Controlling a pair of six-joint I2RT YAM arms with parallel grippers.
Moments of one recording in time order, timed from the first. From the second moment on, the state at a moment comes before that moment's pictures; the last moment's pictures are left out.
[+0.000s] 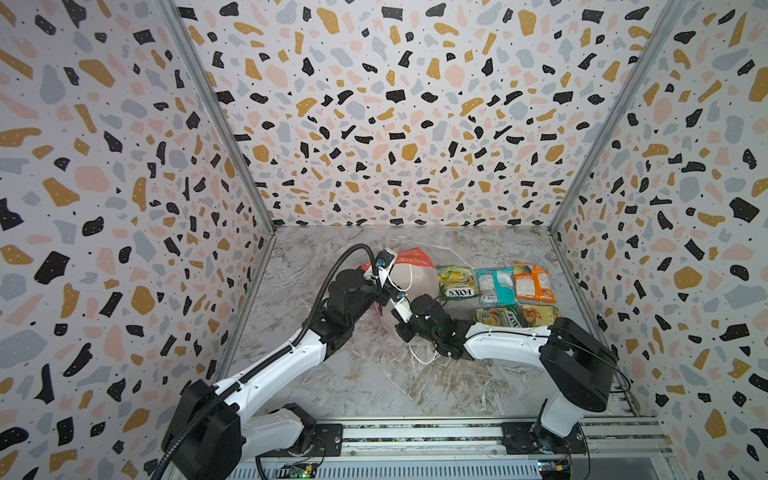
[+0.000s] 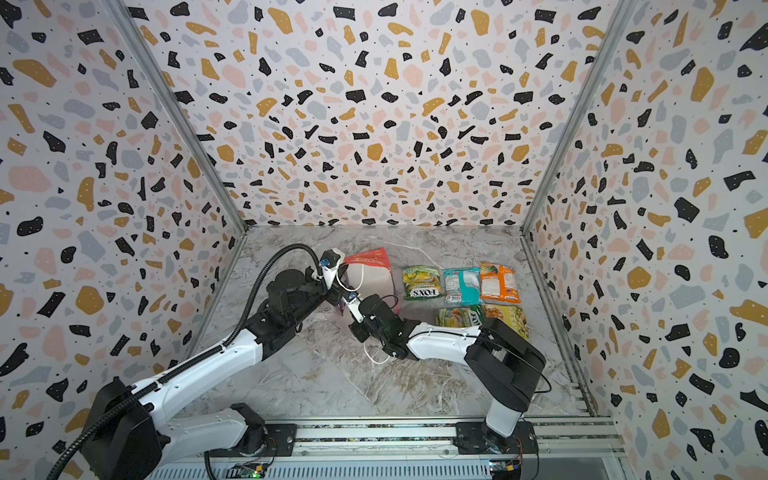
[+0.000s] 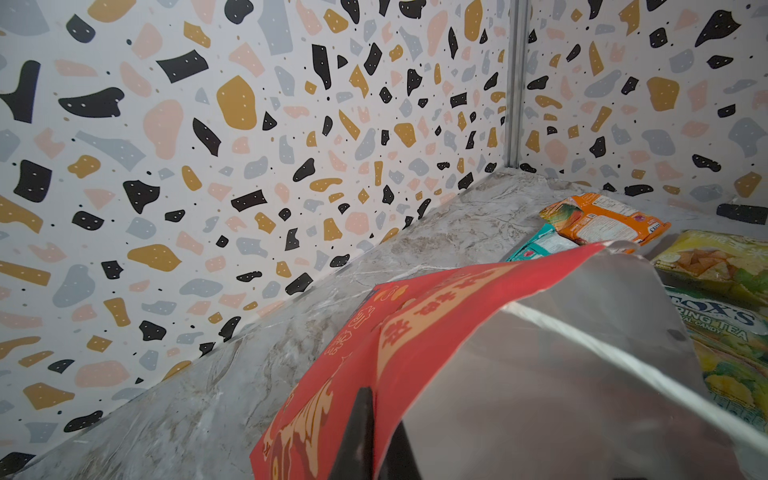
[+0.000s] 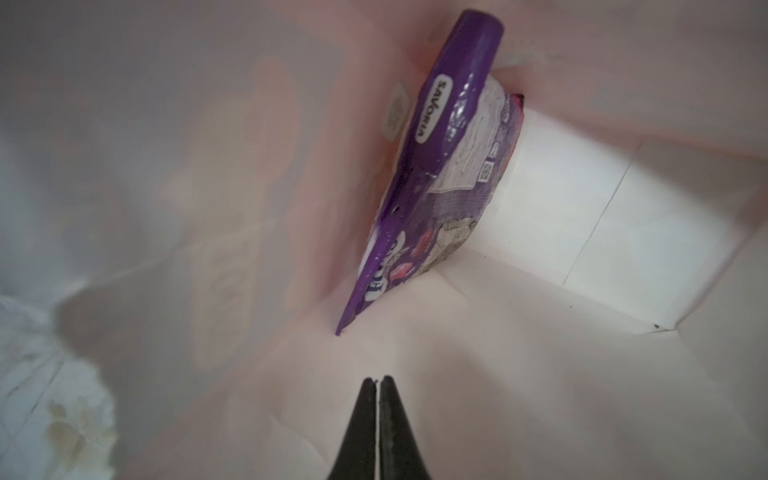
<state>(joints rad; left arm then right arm) -0.60 1.19 0.78 0.25 -0.03 0.21 0.97 1.71 0.96 0.24 0.12 0.04</state>
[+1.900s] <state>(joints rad) -0.60 1.21 0.78 0.26 -0.01 0.20 0.89 1.93 1.14 0.41 0.02 0.52</state>
